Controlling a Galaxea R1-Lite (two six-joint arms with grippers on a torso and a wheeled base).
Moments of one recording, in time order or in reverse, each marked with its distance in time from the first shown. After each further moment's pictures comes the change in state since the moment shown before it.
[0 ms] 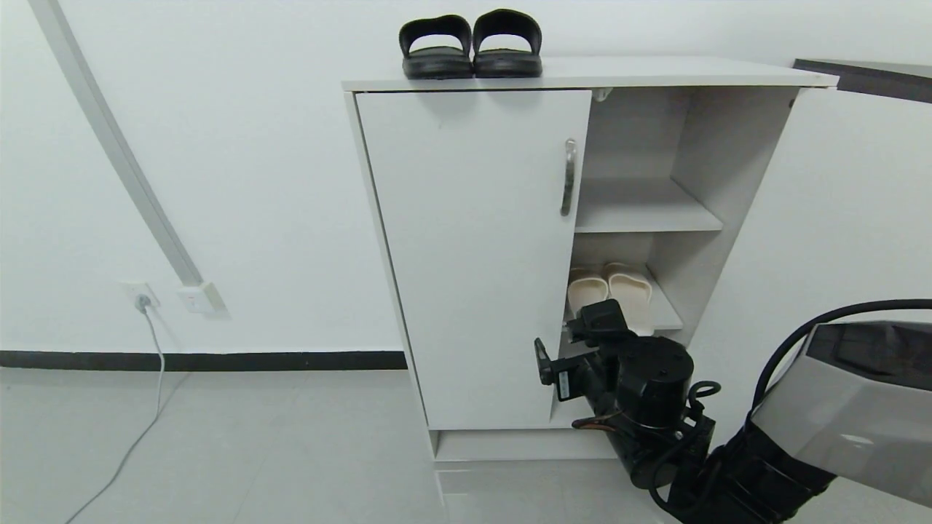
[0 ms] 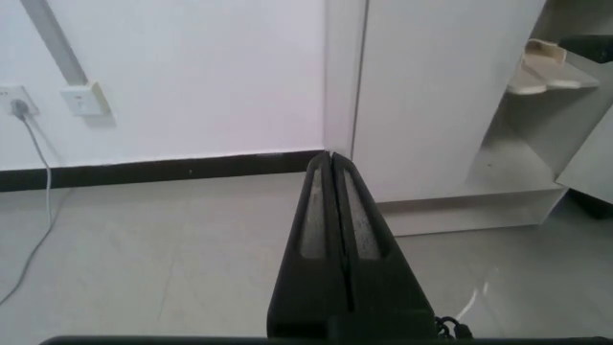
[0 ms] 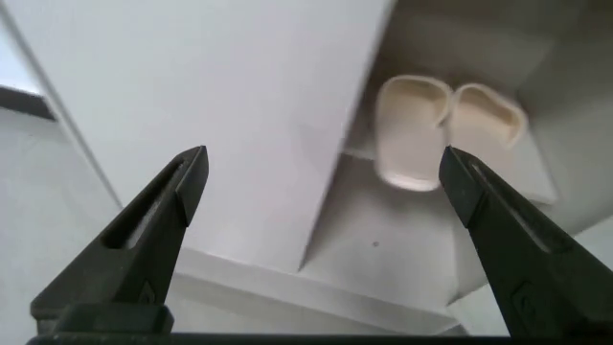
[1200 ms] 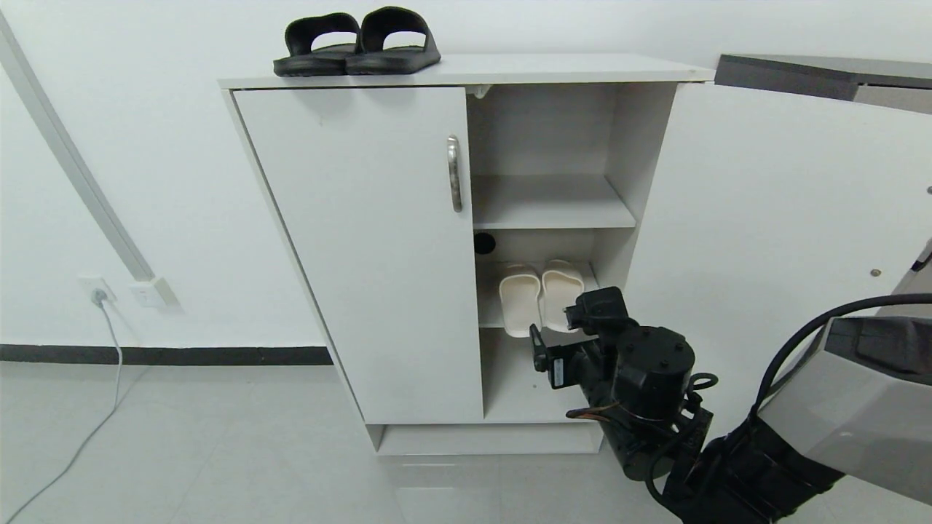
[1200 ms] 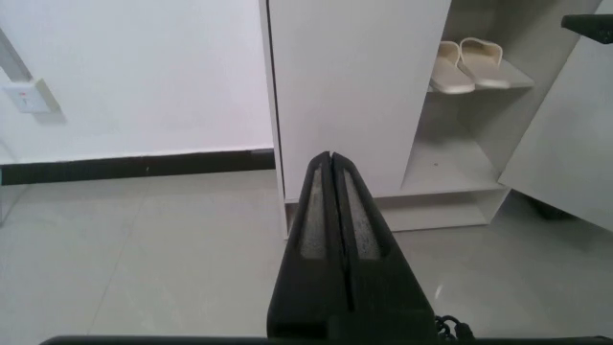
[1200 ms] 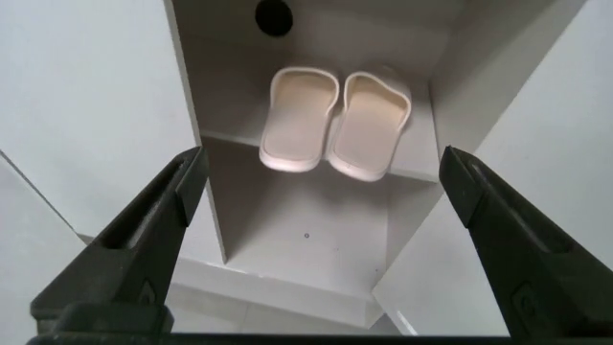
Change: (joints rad) left arm 0.000 0.000 0.000 0.000 -0.001 0.001; right arm 0.016 -0.021 -0.040 0.011 -0.025 0.023
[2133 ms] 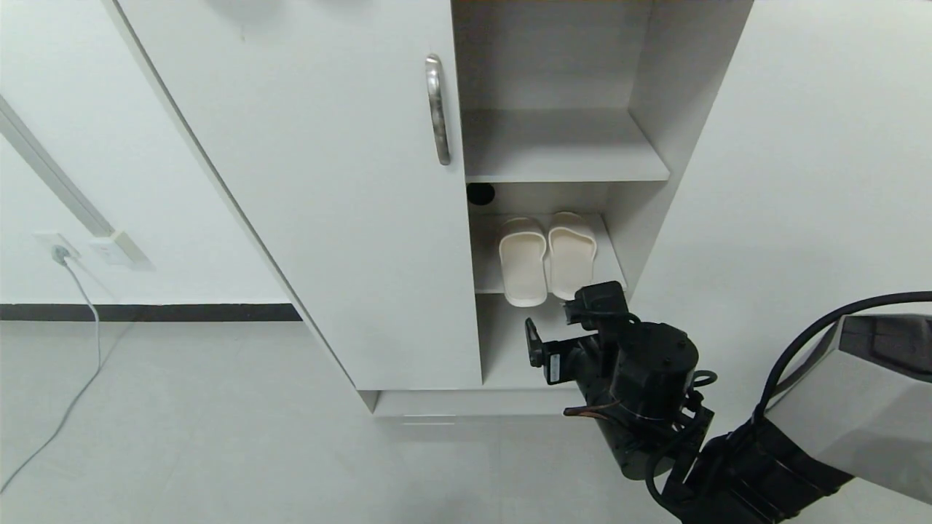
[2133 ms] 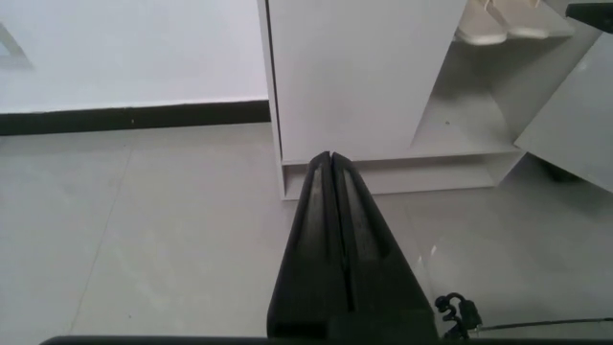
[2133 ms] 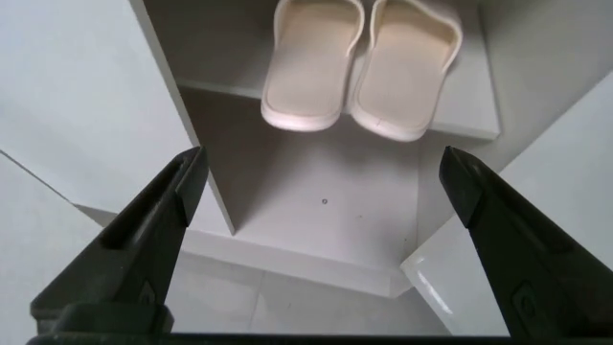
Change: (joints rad) left arm 0.000 0.000 0.000 0.000 0.000 -0.002; right arm 0.025 -0.017 -0.013 -0.004 -0.009 0.002
